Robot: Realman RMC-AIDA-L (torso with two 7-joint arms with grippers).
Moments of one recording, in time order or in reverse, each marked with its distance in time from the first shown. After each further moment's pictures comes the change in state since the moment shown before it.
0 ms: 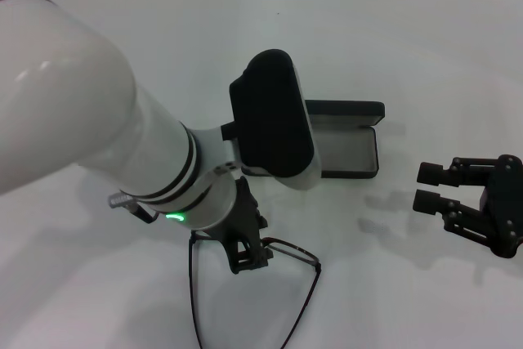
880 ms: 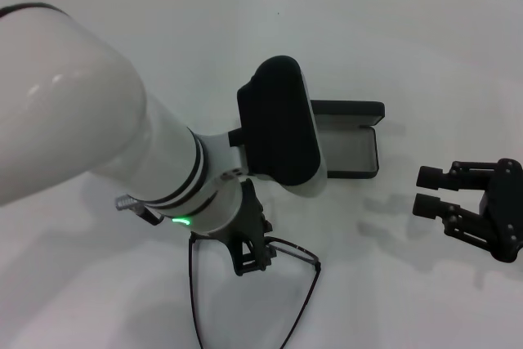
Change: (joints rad) left arm -0.001 0.000 0.028 -0.011 0.005 -0.030 0.003; right arm -0.001 0.002 0.000 0.011 0.000 -0.013 -0.001
